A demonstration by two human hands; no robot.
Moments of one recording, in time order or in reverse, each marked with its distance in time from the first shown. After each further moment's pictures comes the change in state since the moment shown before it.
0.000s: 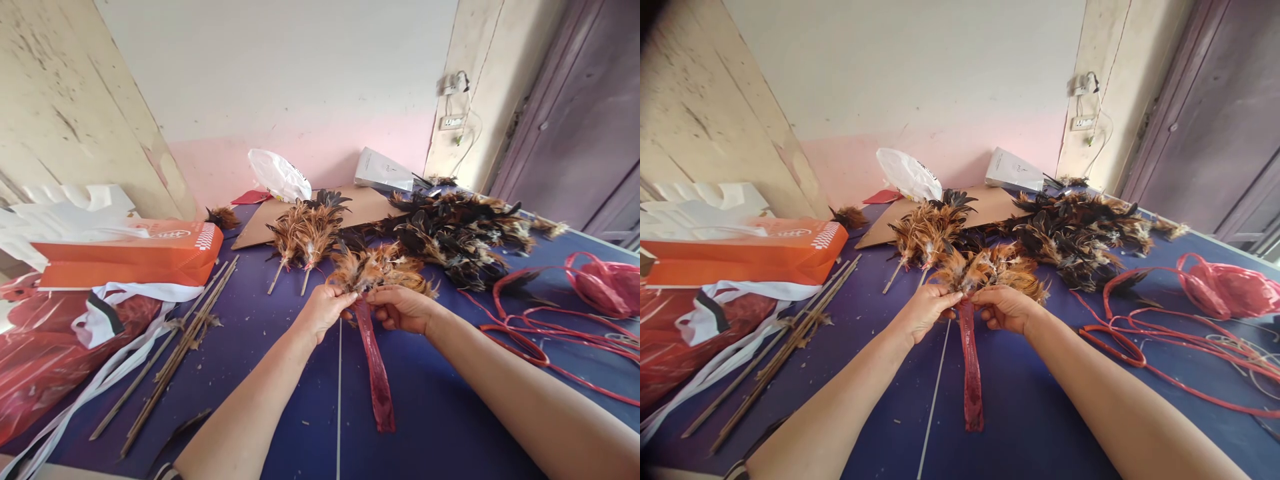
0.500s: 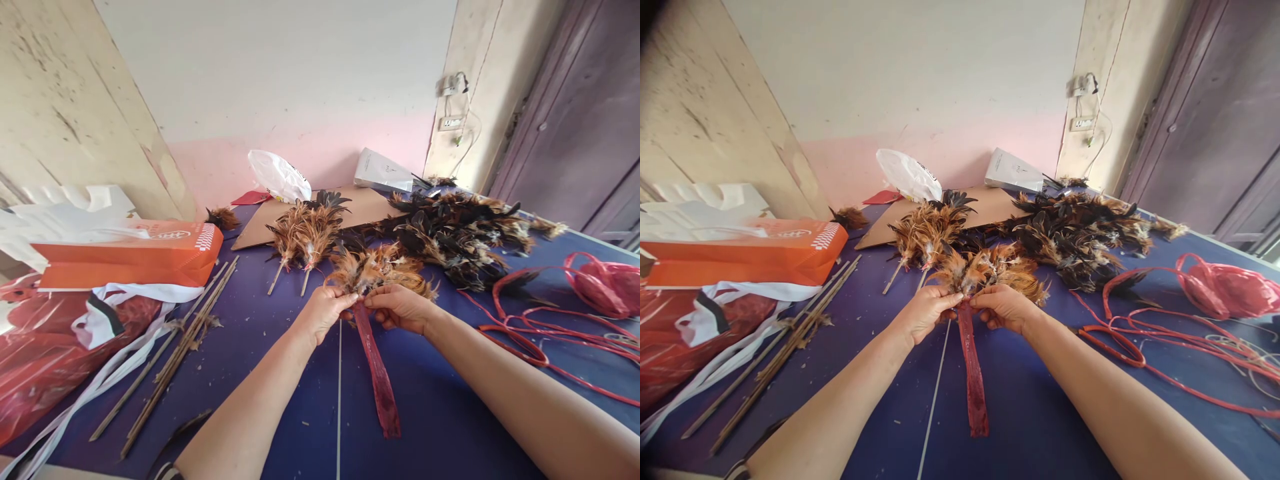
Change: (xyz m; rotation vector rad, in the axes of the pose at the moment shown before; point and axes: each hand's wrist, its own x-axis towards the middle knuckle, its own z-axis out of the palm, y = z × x) left_hand 0.003 -0.006 -0.003 -0.080 -0.066 -0.011; right_hand -0.001 0.000 0.007 -0.207 0.116 -0.056
